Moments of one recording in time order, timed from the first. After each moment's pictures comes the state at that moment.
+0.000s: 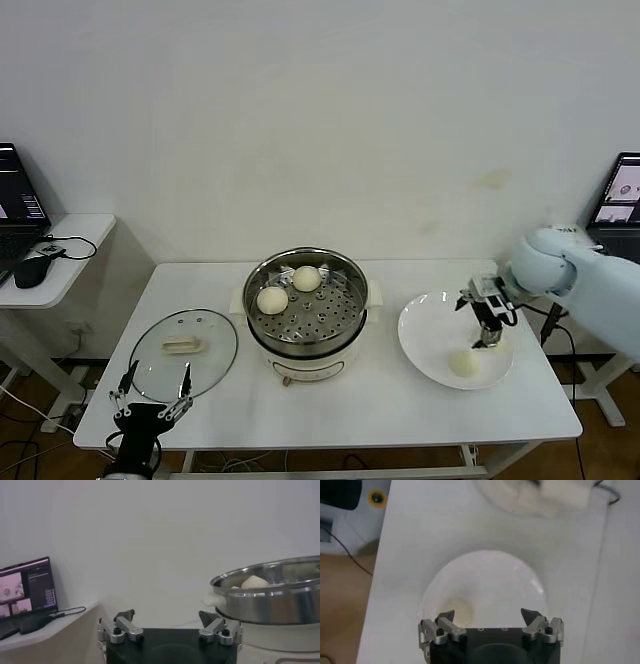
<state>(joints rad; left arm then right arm) 1.80 -1.24 -0.64 -2.12 -0.06 -0.14 -0.17 0.05 0.50 -0.82 1.50 -0.11 -0.23 -1.14</state>
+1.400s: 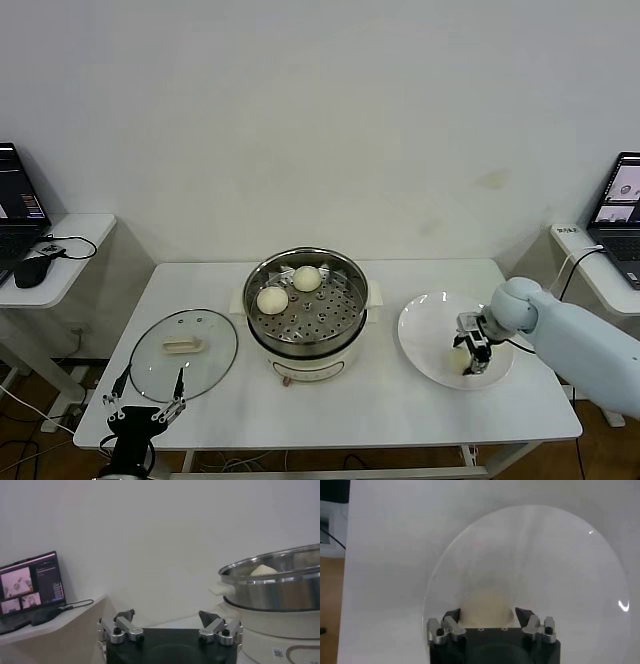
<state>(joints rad) 1.79 -1.24 -0.66 -2.08 -0.07 -0.14 -0.17 -0.18 0.68 -0.65 1.26 -0.24 -0.20 -1.11</state>
